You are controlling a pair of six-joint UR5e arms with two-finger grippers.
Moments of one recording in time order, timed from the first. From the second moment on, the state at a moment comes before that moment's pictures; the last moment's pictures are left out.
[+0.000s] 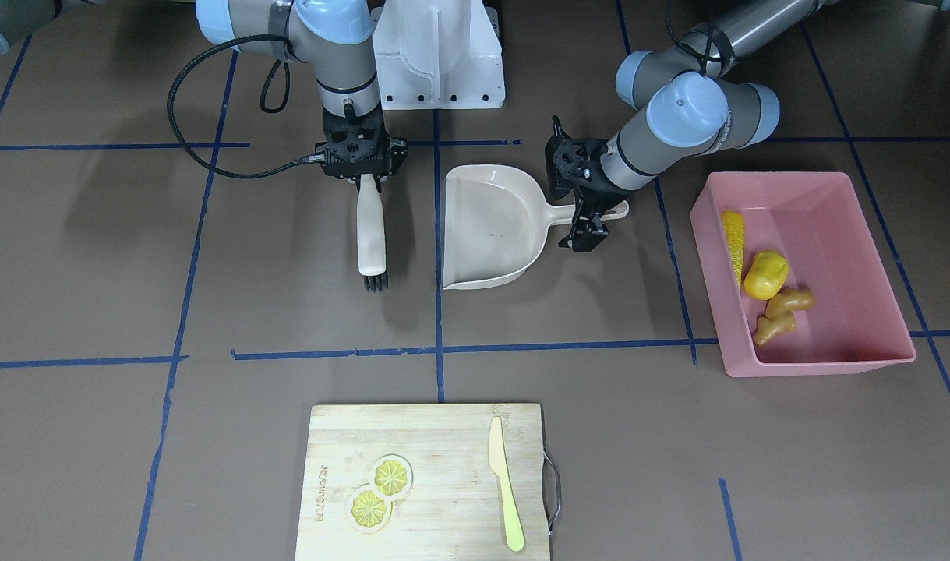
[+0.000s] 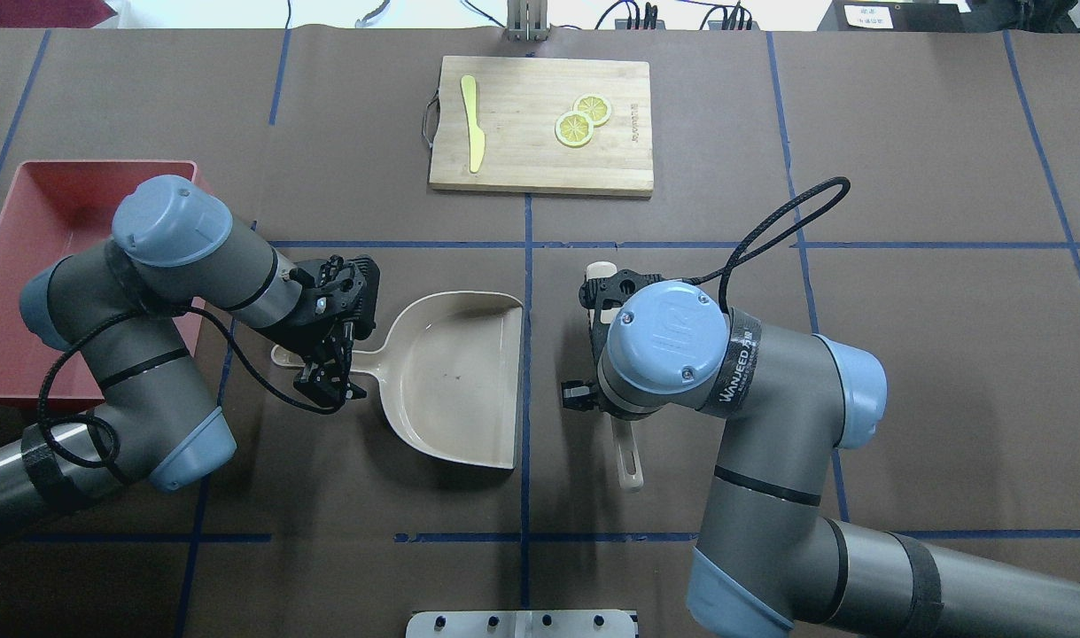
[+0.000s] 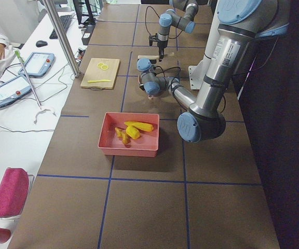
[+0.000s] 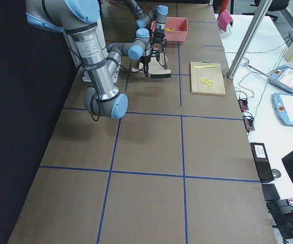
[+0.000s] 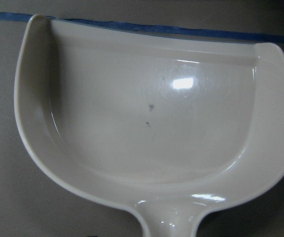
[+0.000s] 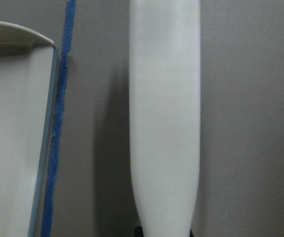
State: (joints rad) left arm -0.65 -1.97 -1.68 -2.05 -2.22 0.31; right arm 0.40 -1.01 1.87 -1.68 1.76 1.21
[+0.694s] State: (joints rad) left arm -0.83 -1.94 -1.77 -2.04 -2.22 0.13; right arm 0.40 -1.03 1.87 -1.68 1.76 1.21
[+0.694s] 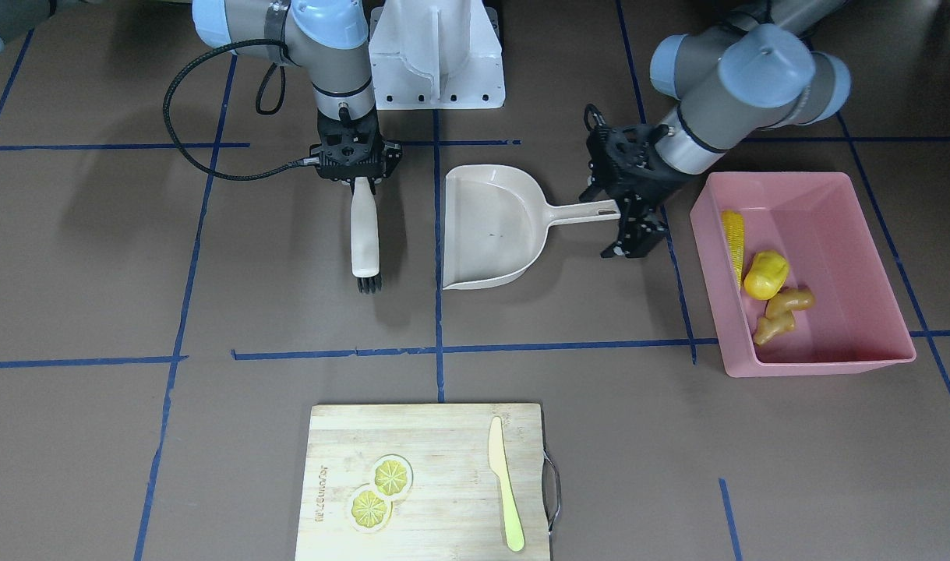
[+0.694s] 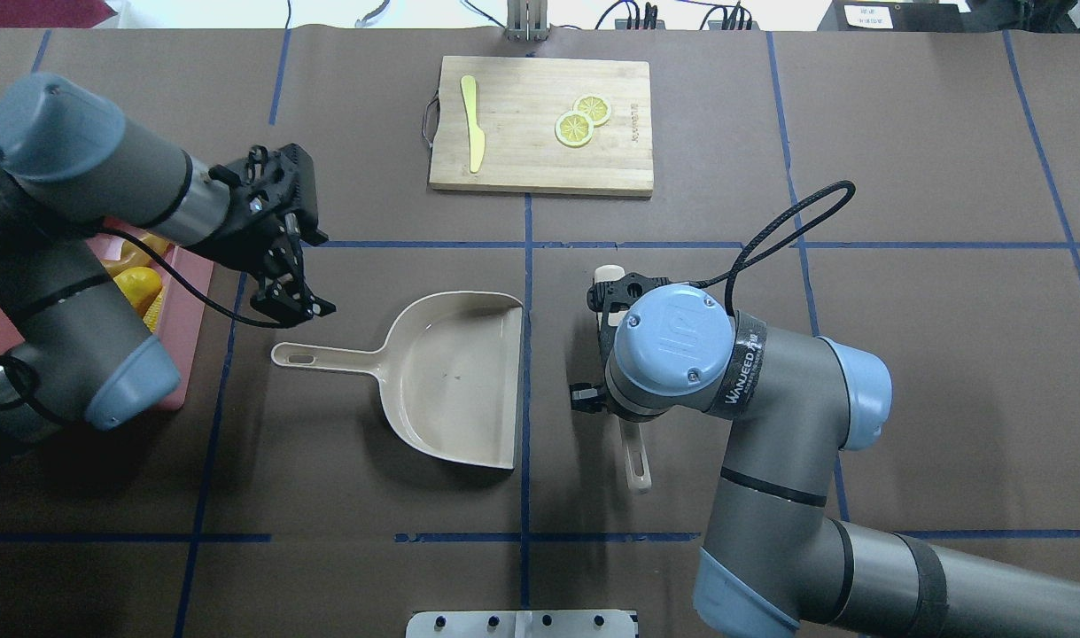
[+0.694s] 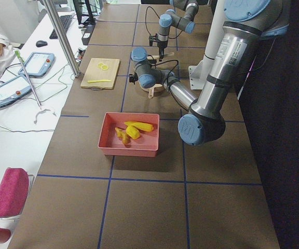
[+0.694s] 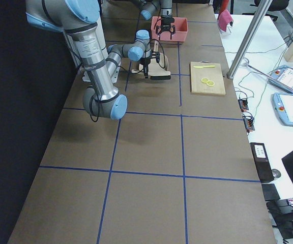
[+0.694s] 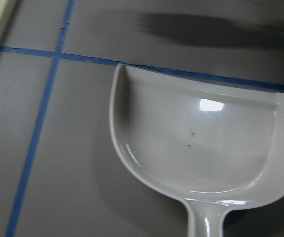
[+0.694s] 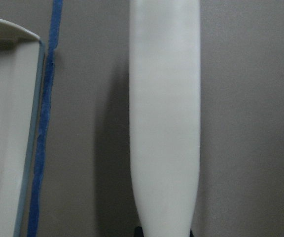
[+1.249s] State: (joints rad) left arm -1.07 -1.88 -1.76 -1.90 -2.21 0.10; right arm 0.40 -1.04 1.87 -1.68 1.76 1.21
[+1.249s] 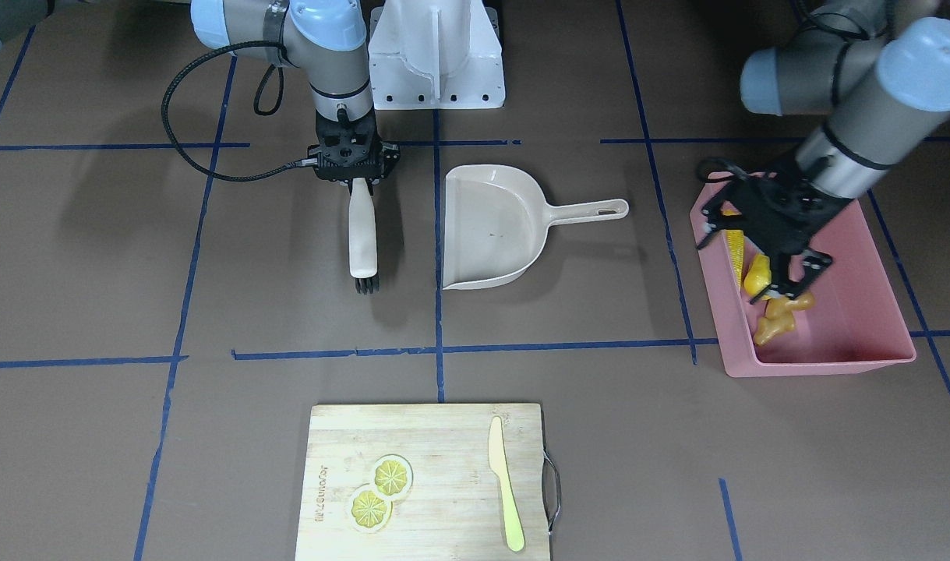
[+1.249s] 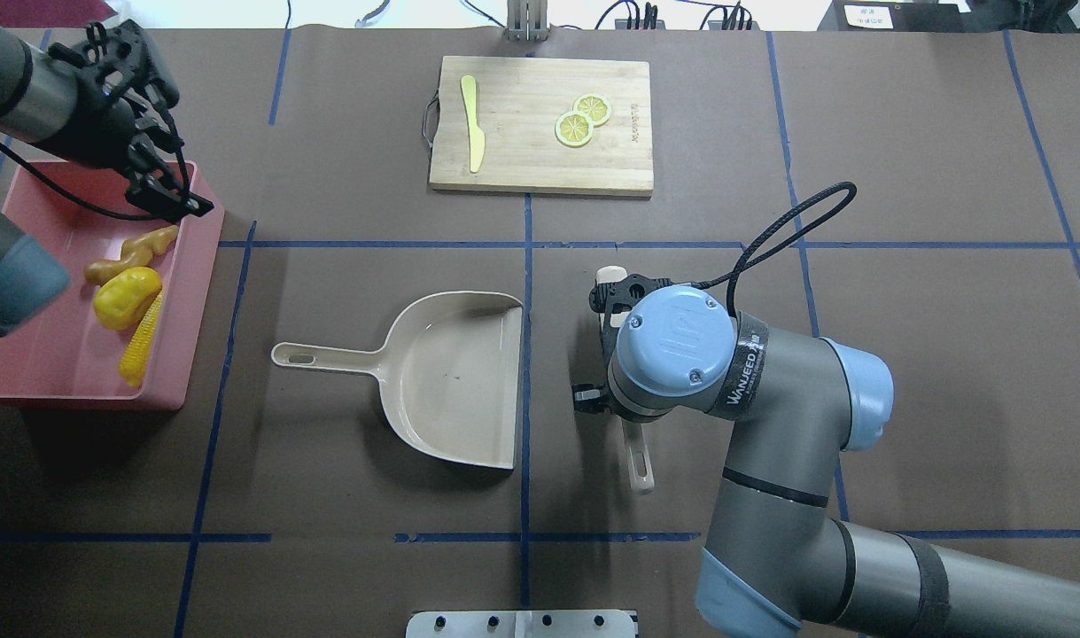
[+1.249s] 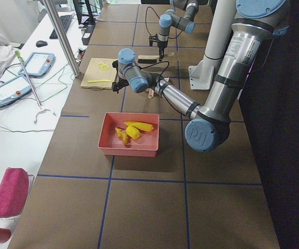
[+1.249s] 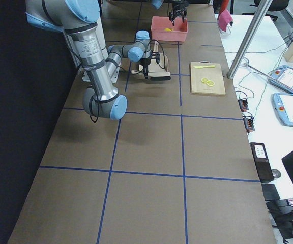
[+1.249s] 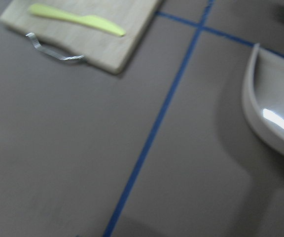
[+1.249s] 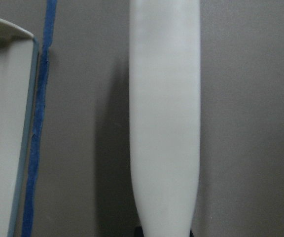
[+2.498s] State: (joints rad) left arm -1.53 -1.57 -1.67 -1.47 -2.36 0.14; right arm 0.42 -1.03 1.87 -1.68 1.76 1.19
